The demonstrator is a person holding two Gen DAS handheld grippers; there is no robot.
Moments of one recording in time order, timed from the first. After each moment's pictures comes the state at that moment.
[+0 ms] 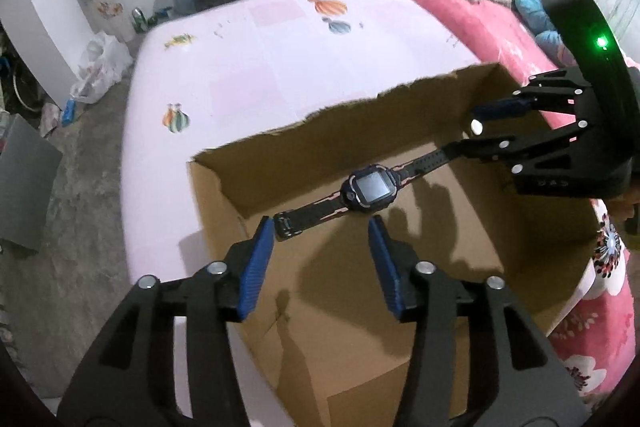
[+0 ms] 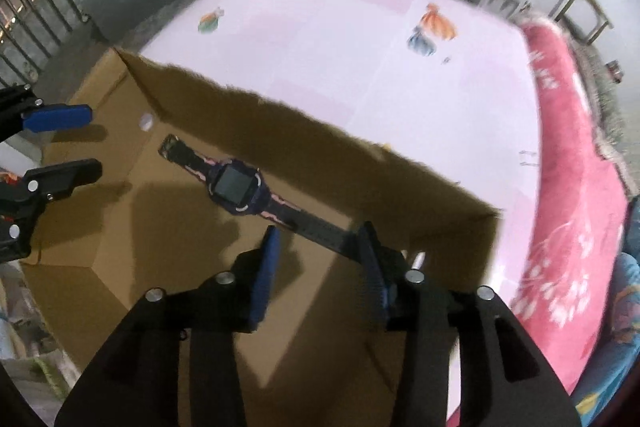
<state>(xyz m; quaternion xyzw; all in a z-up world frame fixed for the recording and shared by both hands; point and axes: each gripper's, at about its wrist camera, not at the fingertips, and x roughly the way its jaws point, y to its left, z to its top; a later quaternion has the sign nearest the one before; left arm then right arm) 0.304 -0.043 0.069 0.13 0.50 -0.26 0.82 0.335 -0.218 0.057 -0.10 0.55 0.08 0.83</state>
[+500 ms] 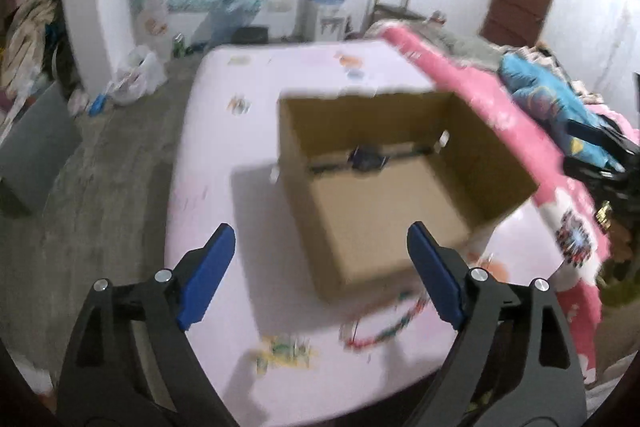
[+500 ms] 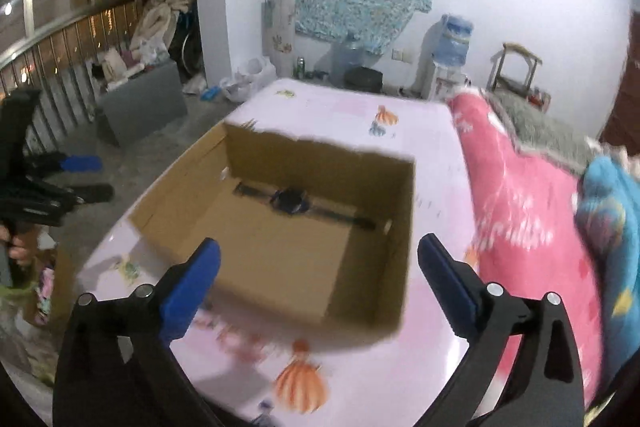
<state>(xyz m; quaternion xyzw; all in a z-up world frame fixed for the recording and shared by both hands) 0.169 0.075 0.086 0.03 0.41 -0.23 0.88 0.112 -0.209 0.114 -0.03 0.35 0.04 0.94</state>
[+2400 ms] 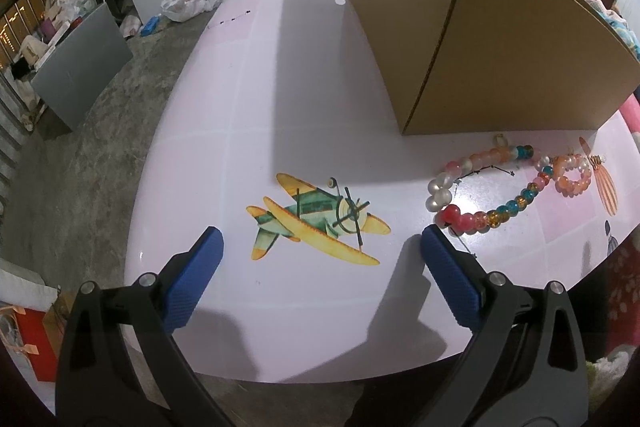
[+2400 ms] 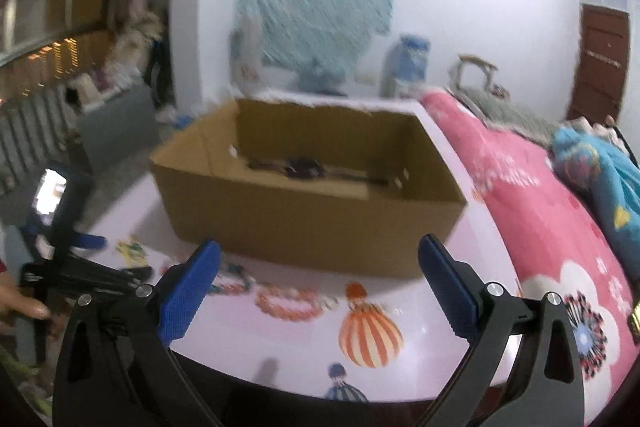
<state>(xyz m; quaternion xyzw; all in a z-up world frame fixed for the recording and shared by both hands) 0.133 0.086 -0.059 0.06 0.50 -0.11 0.85 0.035 -0.140 0.038 -0.03 0.25 -0.02 0.97</state>
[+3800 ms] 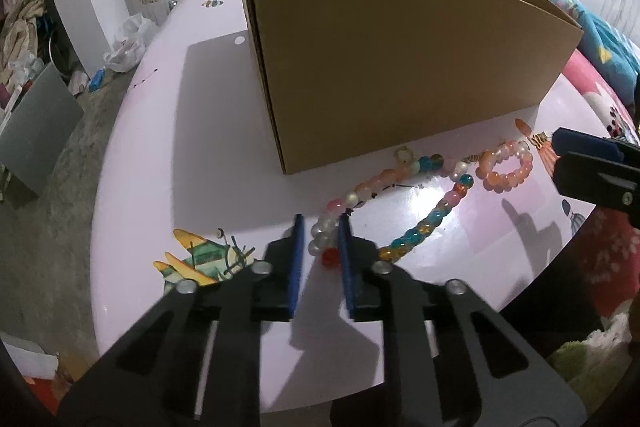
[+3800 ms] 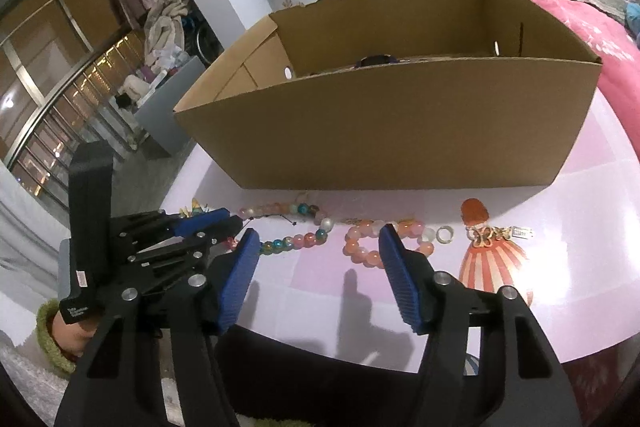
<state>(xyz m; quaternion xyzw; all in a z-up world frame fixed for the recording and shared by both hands) 0.119 0.031 -0.045 0.11 0.46 -0.22 0.85 0.090 -0.141 -0.025 0.14 0.41 0.10 0.90</state>
